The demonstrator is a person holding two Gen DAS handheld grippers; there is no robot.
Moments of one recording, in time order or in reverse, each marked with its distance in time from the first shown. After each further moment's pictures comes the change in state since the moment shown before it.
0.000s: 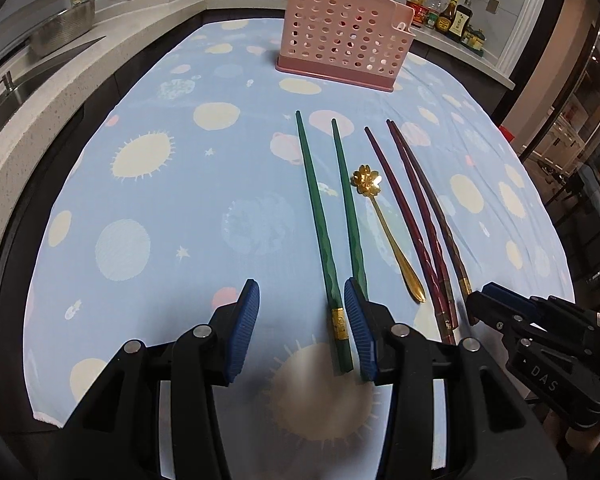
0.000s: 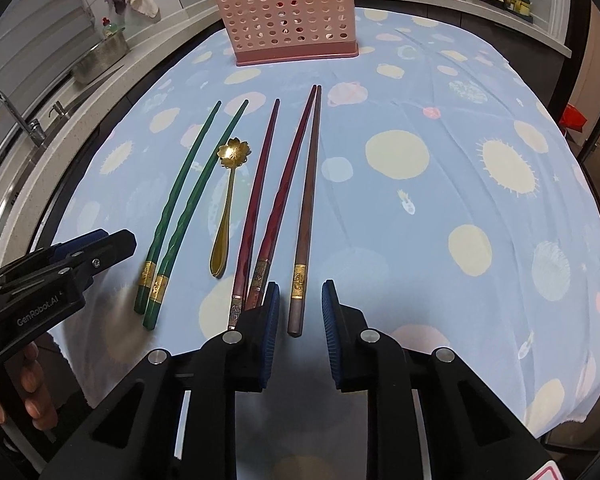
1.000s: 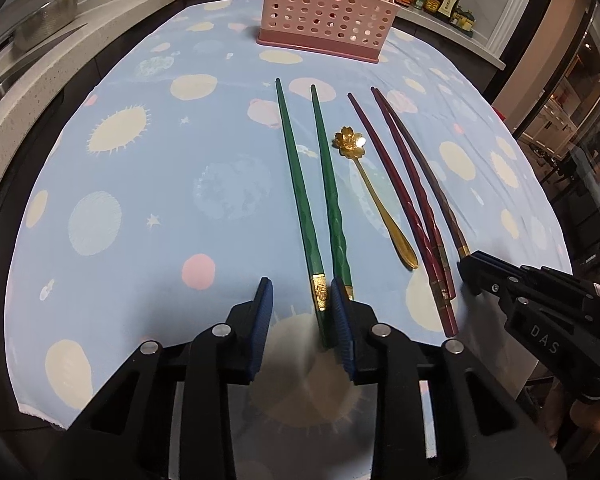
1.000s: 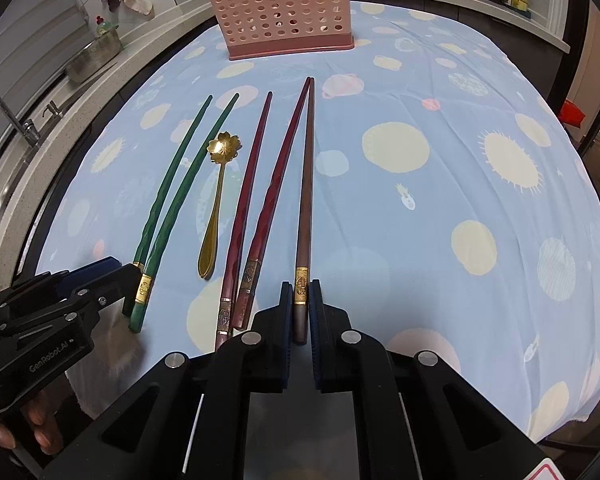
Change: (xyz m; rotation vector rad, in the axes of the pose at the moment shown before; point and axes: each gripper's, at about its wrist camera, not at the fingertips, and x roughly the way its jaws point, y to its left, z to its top) left arm 0.013 -0.008 -0.015 0.028 0.057 -0.033; right arm 0.010 -0.003 0.000 0.009 0.012 -0.007
